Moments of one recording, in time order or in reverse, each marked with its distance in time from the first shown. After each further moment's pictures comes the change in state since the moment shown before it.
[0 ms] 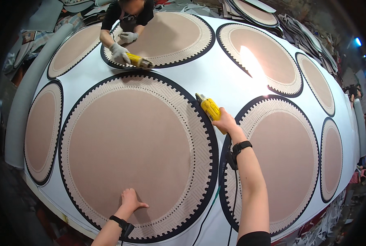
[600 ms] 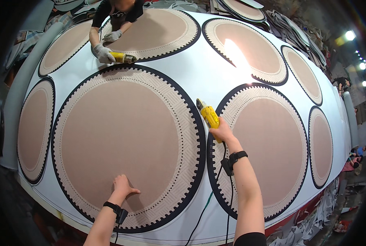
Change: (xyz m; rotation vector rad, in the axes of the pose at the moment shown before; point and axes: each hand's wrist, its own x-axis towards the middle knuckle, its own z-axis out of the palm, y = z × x) left_hand -0.004 -0.002 -0.005 -0.036 0.014 -0.006; right_hand -0.103 0.055 0.019 0.249 0.031 0.109
